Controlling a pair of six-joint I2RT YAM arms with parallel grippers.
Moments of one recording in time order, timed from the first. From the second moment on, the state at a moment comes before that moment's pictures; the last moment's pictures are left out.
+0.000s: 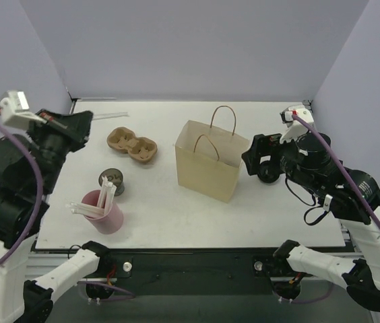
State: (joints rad) left arm -0.41 0.88 1.66 -0.74 -0.35 -0.69; right arm 0.71 0.98 1.56 -1.01 0.30 0.28
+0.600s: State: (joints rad) left arm -0.54 1.22 1.54 -0.40 0.09 -0.91; right arm 0.71 0.88 1.46 -1.01 0.38 0.29
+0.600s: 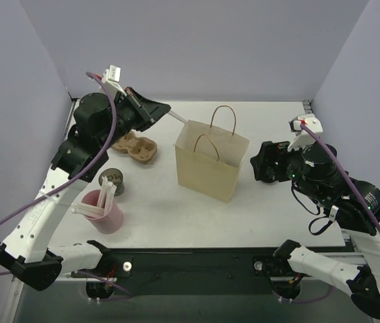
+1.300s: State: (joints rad) left arm -0.55 1.17 1.55 -0.40 0.14 -0.89; right arm 0.71 0.88 1.45 -1.01 0.41 0.27
